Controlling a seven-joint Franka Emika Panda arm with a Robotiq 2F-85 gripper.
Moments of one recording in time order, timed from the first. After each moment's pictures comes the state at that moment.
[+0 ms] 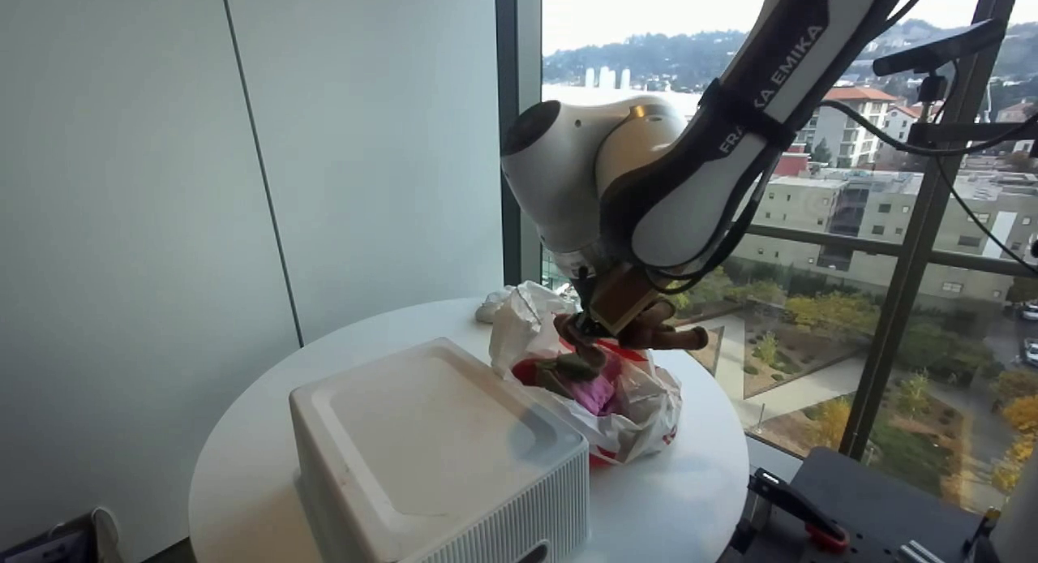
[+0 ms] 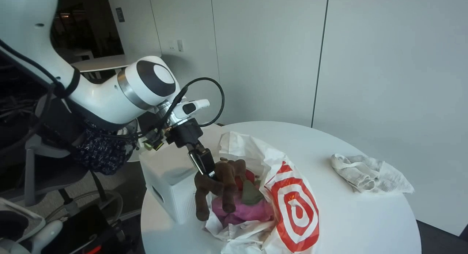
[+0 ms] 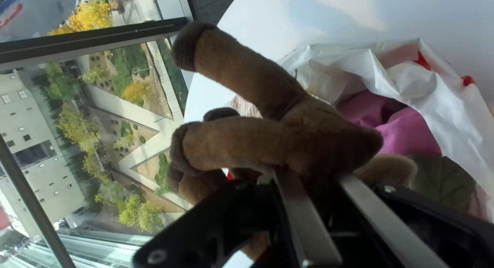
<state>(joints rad) 0.02 -0.07 0.09 -2.57 -0.86 2.27 0.95</state>
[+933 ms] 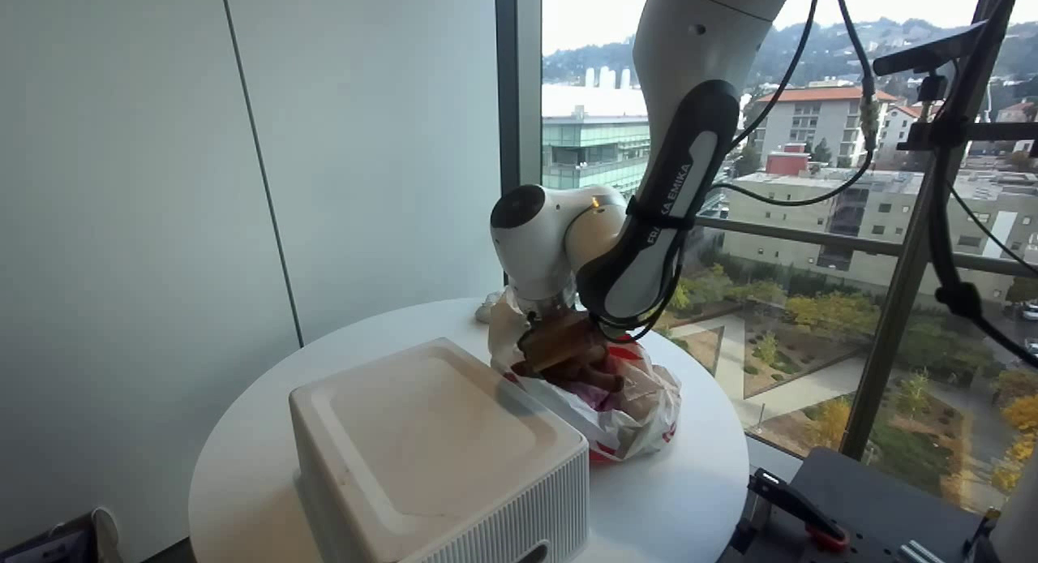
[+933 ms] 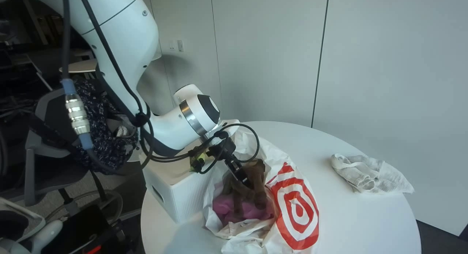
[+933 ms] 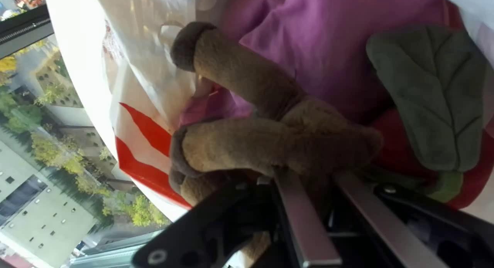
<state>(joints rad) 0.01 0.36 -0.03 -2.28 -1.15 2.61 1.45</state>
